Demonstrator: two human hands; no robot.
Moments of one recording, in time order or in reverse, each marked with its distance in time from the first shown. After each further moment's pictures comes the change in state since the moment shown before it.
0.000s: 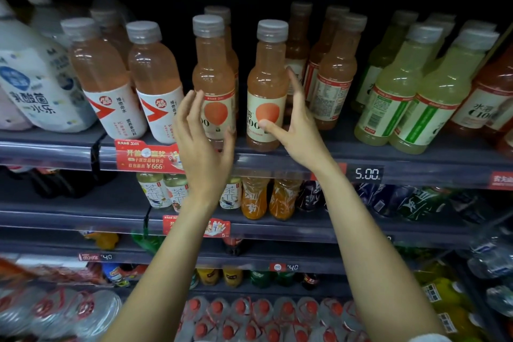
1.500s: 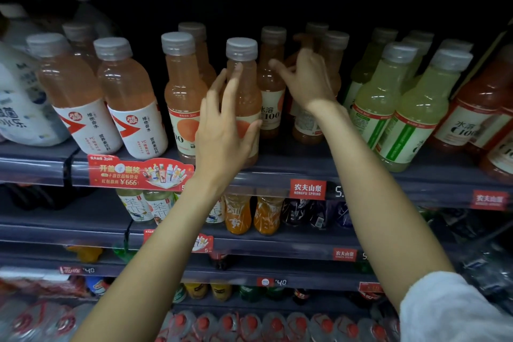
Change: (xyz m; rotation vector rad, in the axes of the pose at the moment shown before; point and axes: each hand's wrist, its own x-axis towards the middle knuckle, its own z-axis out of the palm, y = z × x) left_hand 0.036 0.046 0.042 0.108 -0.264 0.103; right_hand 0.090 -0.023 -0.072 -0.463 0.174 0.039
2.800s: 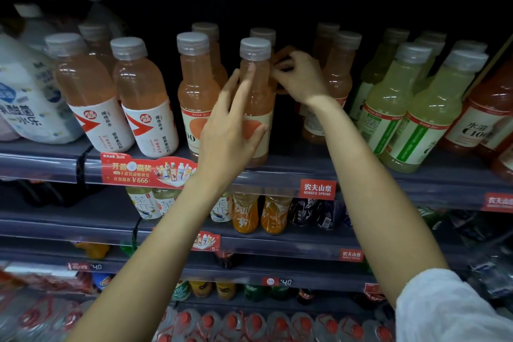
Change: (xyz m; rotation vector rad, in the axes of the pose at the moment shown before) left_hand 0.001 -0.007 -0.015 -0.023 -0.095 0.091; right_hand 0.007 -0.012 0.020 0.308 -0.141 0.082
